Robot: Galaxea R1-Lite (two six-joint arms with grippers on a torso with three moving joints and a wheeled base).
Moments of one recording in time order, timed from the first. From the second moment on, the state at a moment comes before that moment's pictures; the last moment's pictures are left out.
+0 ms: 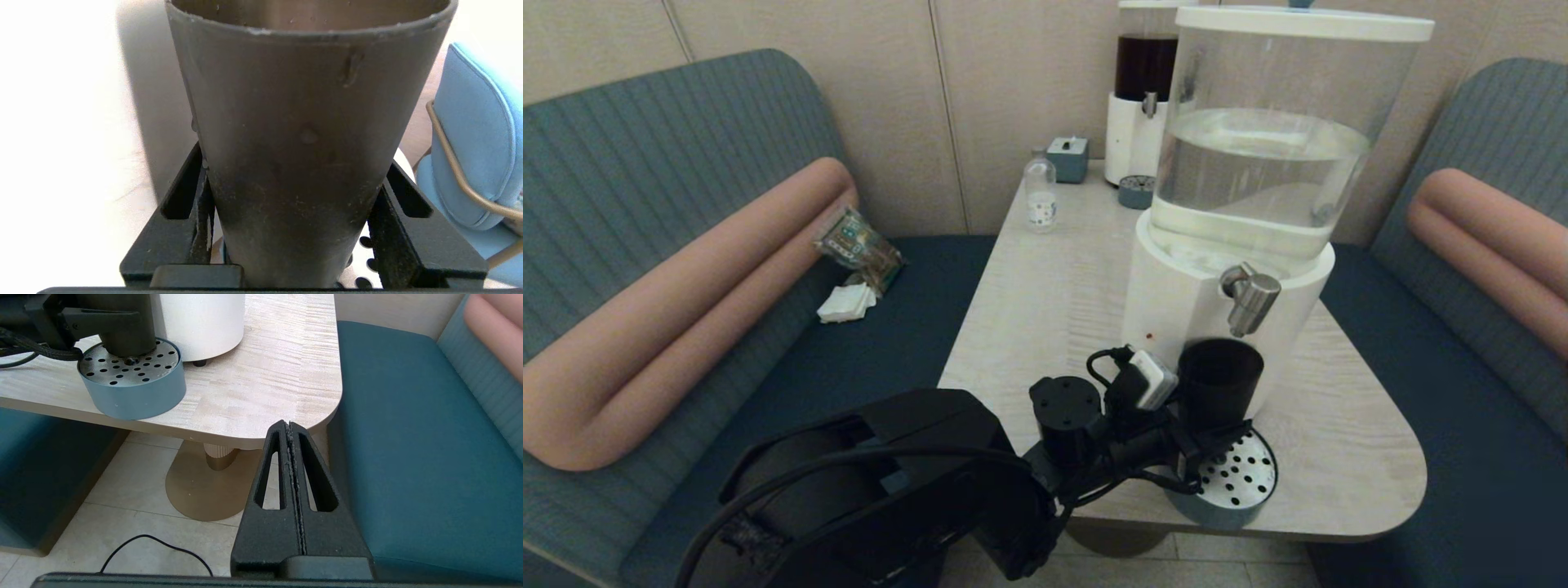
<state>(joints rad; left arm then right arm) -0.79 2.50 -1.20 -1.50 -0.41 0.00 0.01 0.00 0.00 -0.03 0.02 -0.05</state>
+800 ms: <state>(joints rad) -0.80 2.27 -0.83 -1.52 -0.37 -0.01 0.01 0.00 0.00 -0.03 0.01 -0.05</state>
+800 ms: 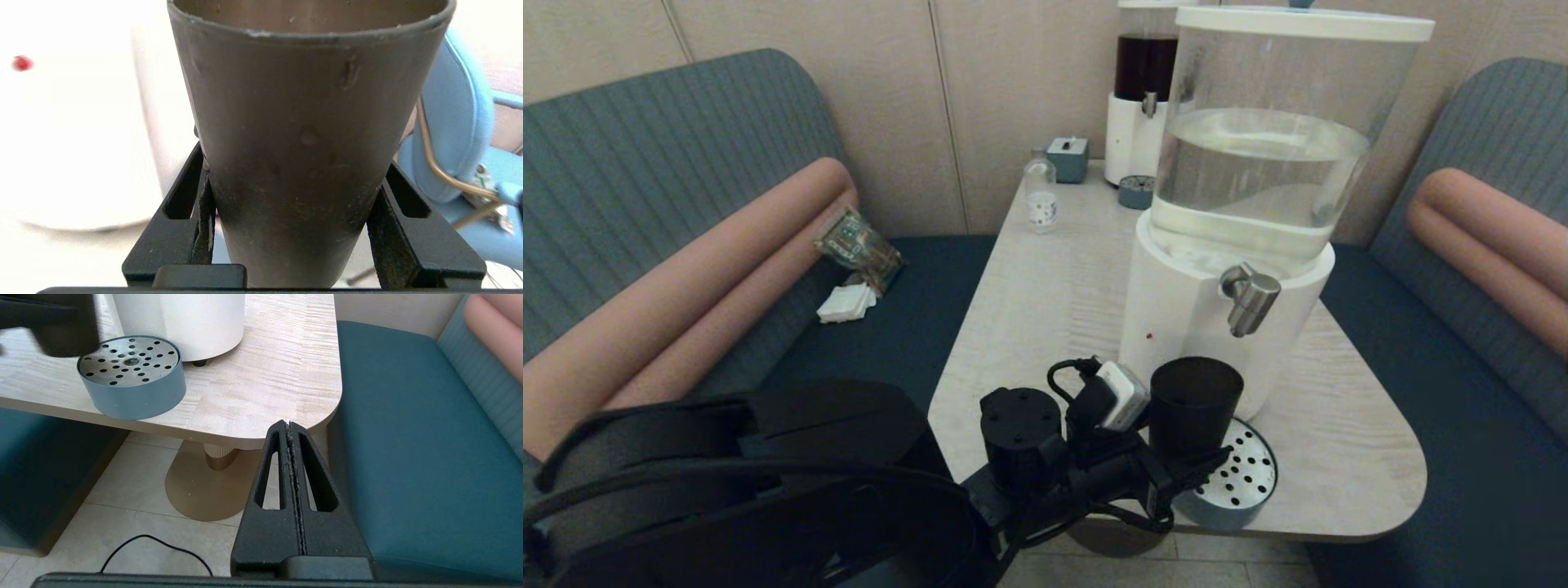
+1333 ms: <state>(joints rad) -0.64 2.14 -0.72 -1.52 -0.30 -0.02 0.01 0.00 0.00 -0.03 0.01 -0.05</state>
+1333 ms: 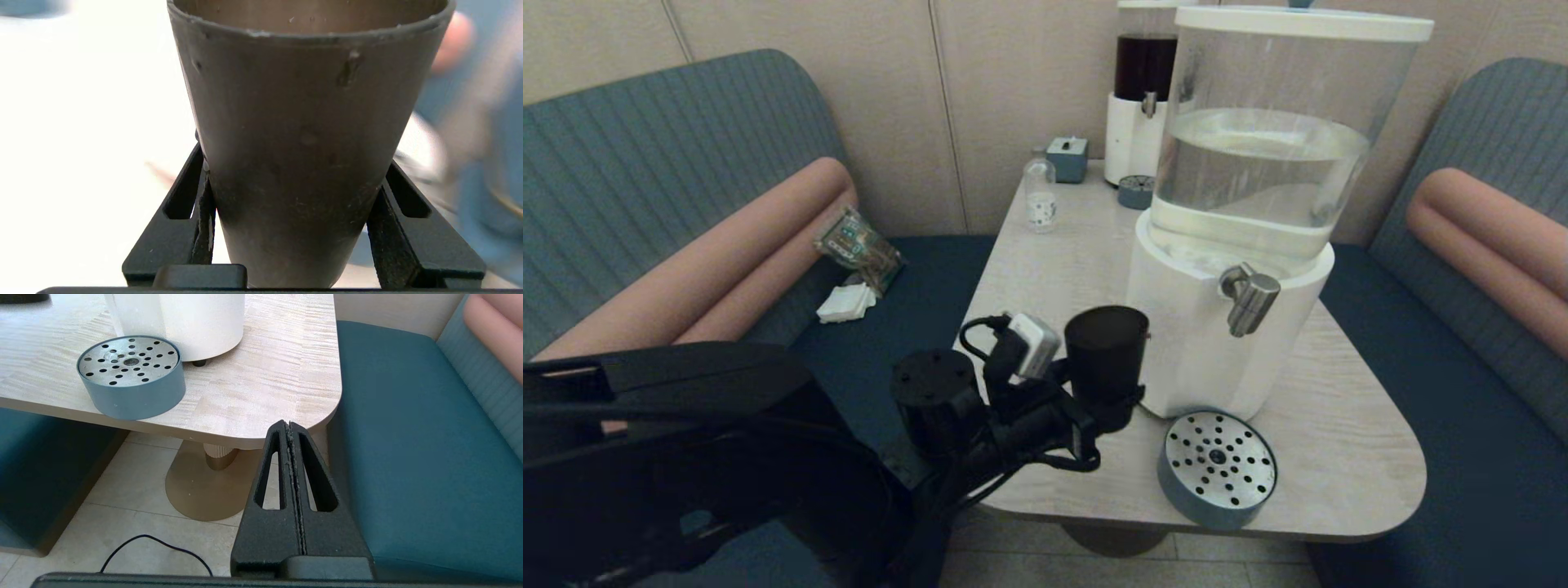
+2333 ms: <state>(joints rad) -0.29 2.36 -0.96 -1.52 -0.35 -0.01 0.01 0.00 0.00 -0.03 0.02 -0.05</state>
